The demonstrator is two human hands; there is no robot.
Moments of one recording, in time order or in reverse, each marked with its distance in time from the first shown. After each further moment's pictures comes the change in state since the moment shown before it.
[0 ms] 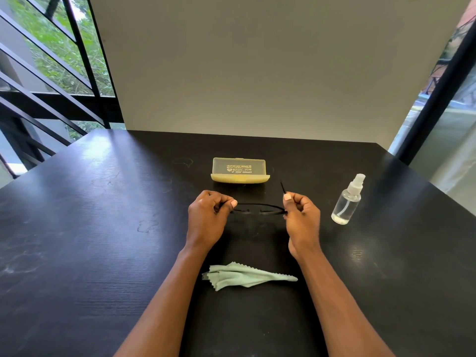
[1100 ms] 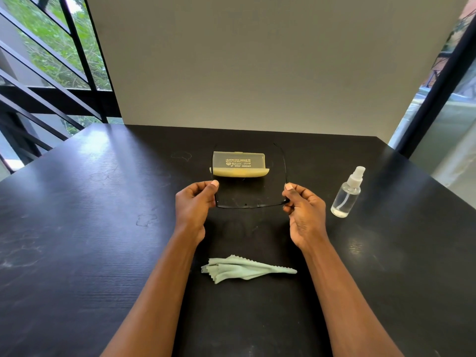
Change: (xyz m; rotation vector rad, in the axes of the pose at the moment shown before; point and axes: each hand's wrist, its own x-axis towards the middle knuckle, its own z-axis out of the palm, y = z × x) left_hand 0.010 0.004 -0.010 -0.649 0.065 -0.545; right_hand 0.000 -0.013 -0.006 0.264 -0.102 0.128
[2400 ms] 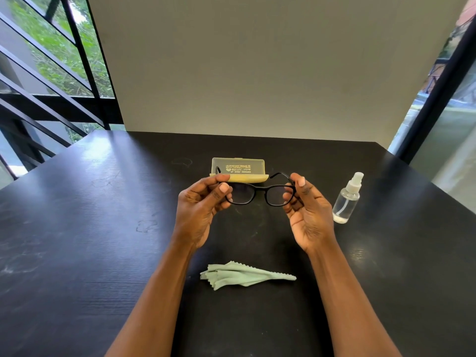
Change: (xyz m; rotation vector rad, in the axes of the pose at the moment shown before) left_hand -0.016 0.017 -0.003 -0.308 -0.415 0.277; right_hand -0.012 -0.024 -0.006 0.334 -0.229 0.015
